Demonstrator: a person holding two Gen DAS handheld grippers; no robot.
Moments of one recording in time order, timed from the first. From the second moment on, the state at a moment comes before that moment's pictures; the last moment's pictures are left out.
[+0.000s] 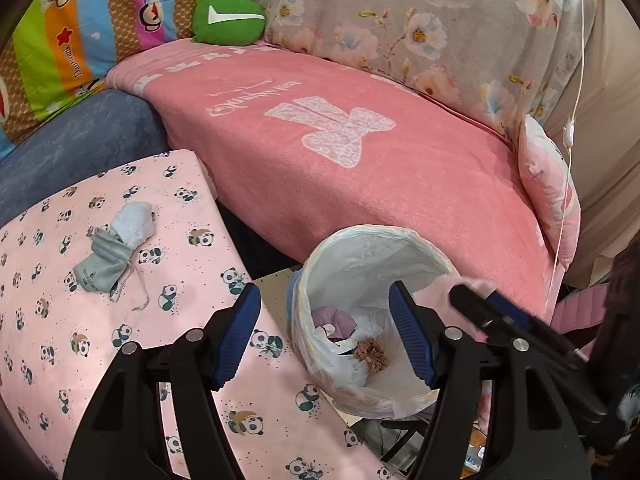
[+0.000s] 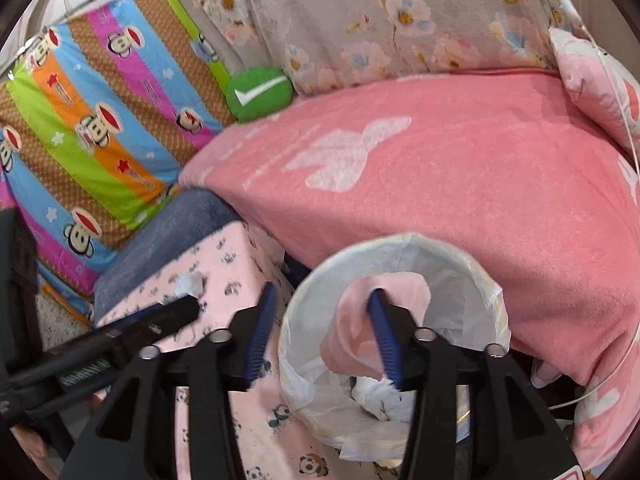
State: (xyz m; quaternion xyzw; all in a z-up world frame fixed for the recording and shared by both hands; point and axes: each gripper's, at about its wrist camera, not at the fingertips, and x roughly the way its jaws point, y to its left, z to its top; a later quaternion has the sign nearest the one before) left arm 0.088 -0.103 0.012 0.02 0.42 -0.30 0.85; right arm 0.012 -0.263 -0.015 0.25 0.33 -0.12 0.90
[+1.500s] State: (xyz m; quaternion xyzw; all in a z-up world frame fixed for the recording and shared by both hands) left arm 0.189 0.059 -0.062 -0.04 0.49 -0.09 0.87; right arm 0.133 -0.165 -0.030 0.20 0.42 -0.01 0.88
